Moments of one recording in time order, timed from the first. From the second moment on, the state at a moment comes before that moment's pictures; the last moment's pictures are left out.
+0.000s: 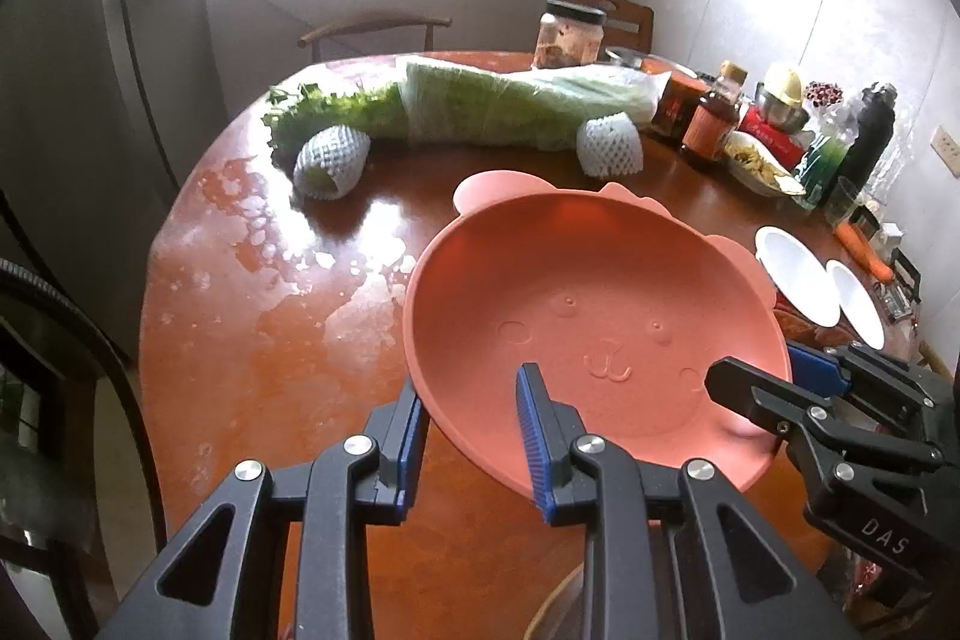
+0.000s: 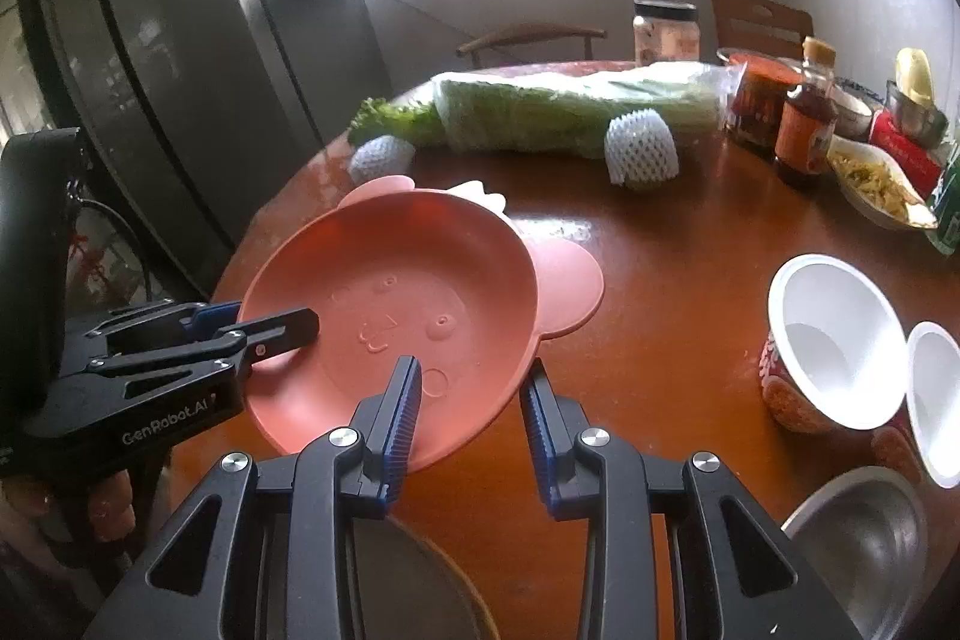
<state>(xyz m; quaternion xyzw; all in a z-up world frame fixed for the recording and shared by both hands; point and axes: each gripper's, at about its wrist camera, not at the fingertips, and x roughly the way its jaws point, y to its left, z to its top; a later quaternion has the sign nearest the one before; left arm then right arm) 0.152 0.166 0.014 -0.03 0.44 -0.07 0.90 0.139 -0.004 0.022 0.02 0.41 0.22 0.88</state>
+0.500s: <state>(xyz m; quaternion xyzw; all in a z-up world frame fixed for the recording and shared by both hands) 0.097 0.150 0.047 -0.01 0.41 -0.05 0.91 0.091 -0.018 0.051 0.01 0.38 0.24 0.89</state>
